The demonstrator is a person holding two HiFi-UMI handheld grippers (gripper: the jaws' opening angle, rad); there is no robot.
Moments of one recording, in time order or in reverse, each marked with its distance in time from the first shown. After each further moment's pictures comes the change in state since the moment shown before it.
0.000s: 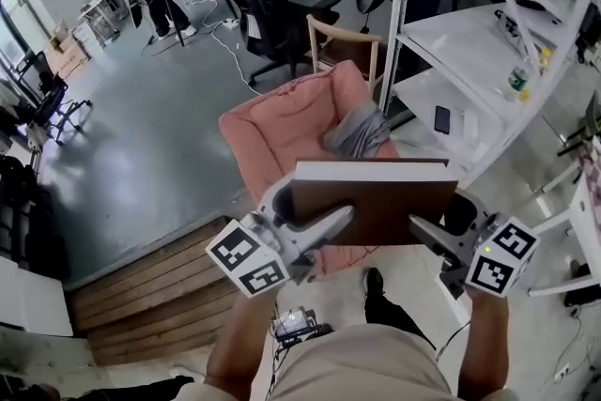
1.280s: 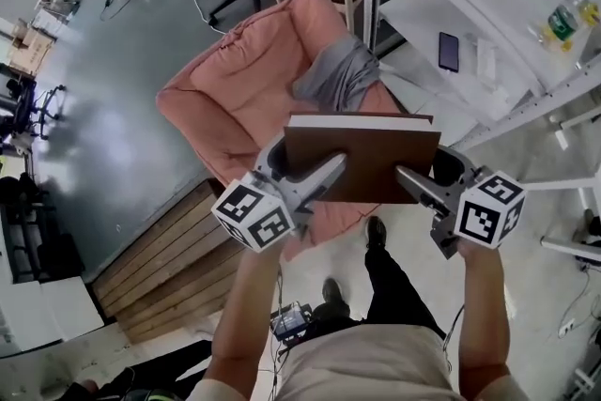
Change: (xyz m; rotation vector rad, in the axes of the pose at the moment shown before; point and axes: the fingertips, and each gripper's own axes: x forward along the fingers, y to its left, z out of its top) left arm 0.162 0.189 -0.204 -0.176 0.225 0.155; right arm 0.101 -0.255 -0.128 0.319 0.171 -0.076
